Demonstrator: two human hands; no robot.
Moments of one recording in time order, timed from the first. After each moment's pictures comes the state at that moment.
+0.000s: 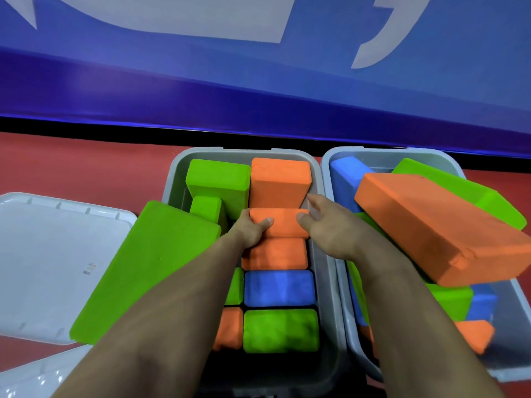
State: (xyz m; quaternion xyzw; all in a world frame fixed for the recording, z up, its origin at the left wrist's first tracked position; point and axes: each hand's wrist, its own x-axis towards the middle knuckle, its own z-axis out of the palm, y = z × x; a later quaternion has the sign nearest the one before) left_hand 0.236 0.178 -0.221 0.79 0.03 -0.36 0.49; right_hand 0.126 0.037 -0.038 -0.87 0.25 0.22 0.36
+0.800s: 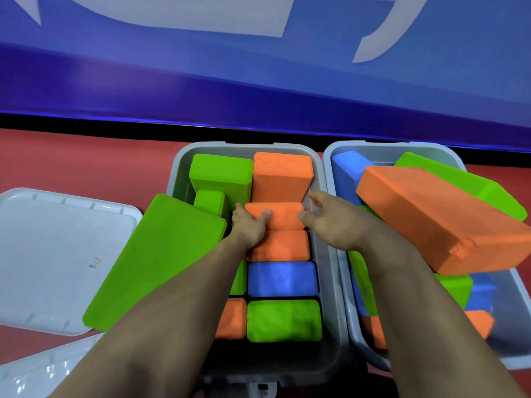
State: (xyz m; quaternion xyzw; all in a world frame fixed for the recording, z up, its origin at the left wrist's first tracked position) left_hand 0.222 0.177 -0.219 0.84 0.07 -0.31 0.44; right_hand 0.122 0.033 -0.033 -0.89 0.22 0.24 0.32
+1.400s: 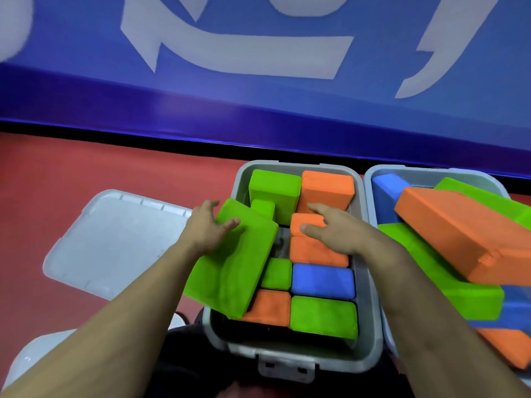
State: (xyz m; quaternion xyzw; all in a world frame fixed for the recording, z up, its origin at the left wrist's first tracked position) left_hand 0.219 0.372 -0.071 0.92 0.01 -0.19 0.33; right_hand 0.130 0.097 -0.021 -0.91 0.10 0.23 0.33
